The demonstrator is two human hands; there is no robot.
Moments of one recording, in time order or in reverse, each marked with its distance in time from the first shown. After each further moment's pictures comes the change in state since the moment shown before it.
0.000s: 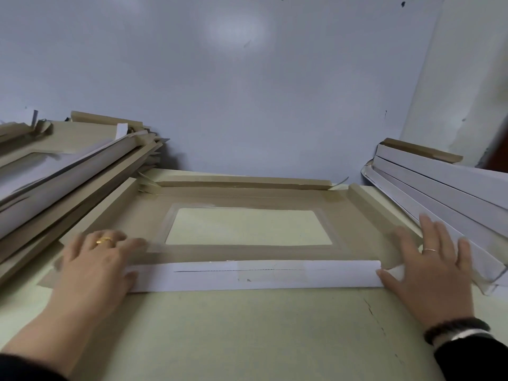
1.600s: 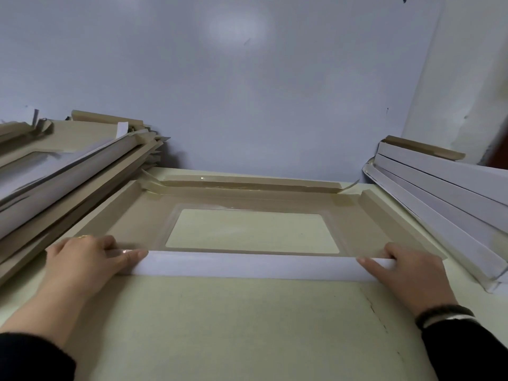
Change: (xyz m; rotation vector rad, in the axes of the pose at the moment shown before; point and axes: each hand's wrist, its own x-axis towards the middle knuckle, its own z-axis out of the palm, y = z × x) left_hand 0.024 -0.028 0.011 -0.224 0.052 -0.234; right_hand 0.007 -0.002 0.016 0.311 -0.113 0.057
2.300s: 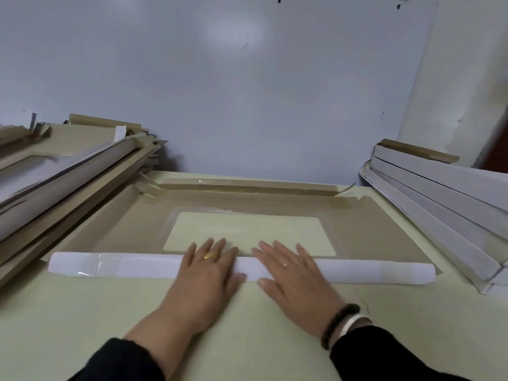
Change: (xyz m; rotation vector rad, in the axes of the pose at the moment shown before) left_hand -0.059 0.116 0.051 0.073 -0.264 0.473; right_hand -0.029 -0.122 0.030 0.000 -0.406 -0.573
